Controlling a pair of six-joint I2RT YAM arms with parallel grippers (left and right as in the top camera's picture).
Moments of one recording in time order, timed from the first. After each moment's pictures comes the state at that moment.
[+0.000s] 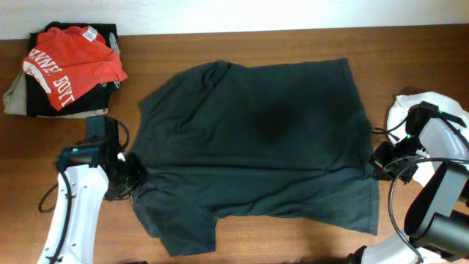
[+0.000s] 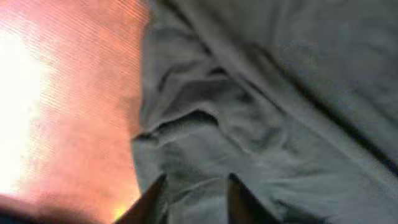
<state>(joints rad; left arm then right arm) 0.11 1.36 0.99 -1.11 0.05 -0.48 -0.45 1.80 1.17 -1.12 -0.09 0.34</state>
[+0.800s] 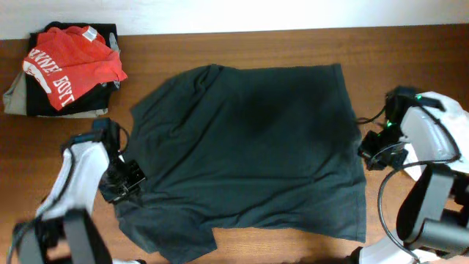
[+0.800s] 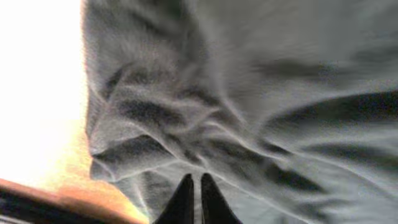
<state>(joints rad) 0.18 1.59 1.00 -1.13 0.03 -0.42 -0.29 1.78 1.27 -1.21 0.01 0.39</state>
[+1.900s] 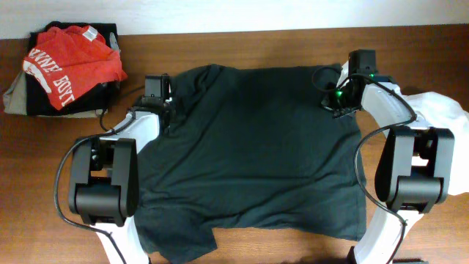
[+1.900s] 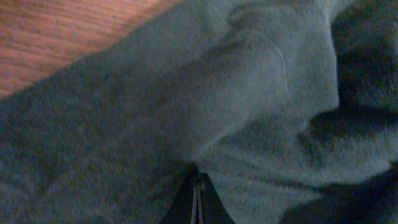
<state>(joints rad) -0.11 2.06 1.23 -0.12 -0.03 -0.27 -0.08 2.07 1.47 -0.62 -0.25 0.31</state>
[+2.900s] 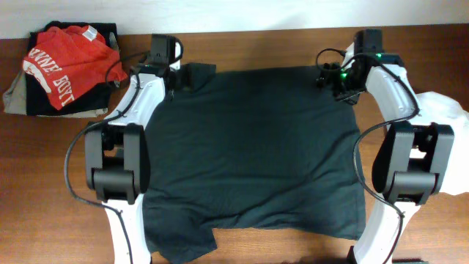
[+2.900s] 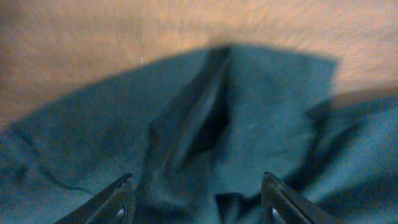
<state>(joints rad) -0.14 2.27 1.77 -0.50 0.00 -0.13 -0.08 2.14 1.73 -0.80 -0.28 0.33</state>
